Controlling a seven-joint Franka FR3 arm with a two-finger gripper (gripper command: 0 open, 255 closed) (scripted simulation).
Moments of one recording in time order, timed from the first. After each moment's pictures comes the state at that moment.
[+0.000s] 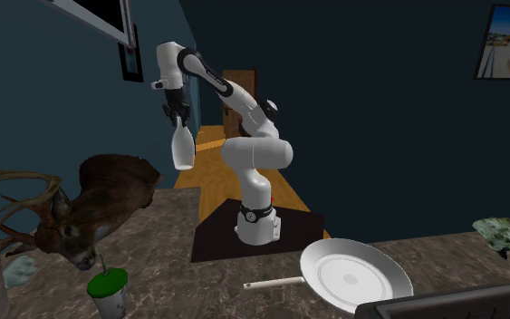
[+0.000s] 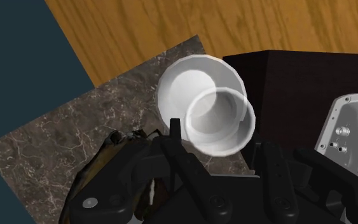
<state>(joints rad) 0.13 -1.50 -0.82 -2.00 -1.29 0.86 -0.94</state>
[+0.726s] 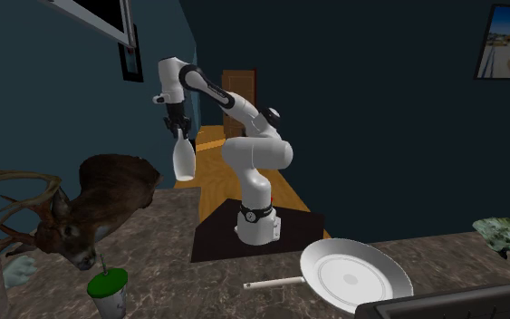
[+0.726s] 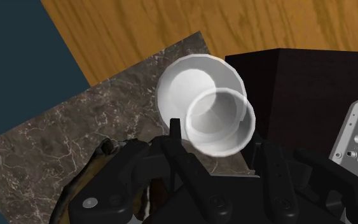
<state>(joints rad) 0.07 -1.61 -0.89 -2.13 -1.36 0.91 -0.92</state>
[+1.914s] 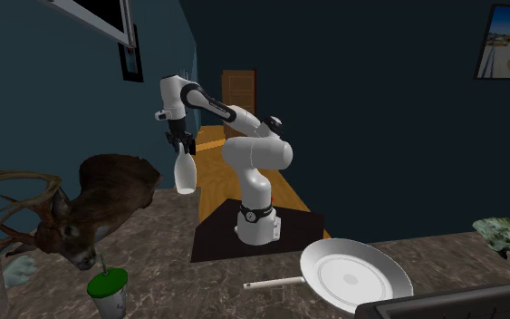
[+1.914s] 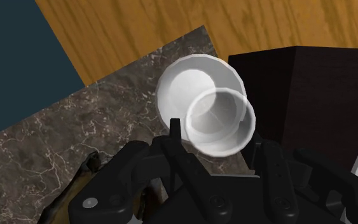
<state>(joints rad) 0.00 -1.72 -1.01 -2.27 -1.47 0.97 -0.93</state>
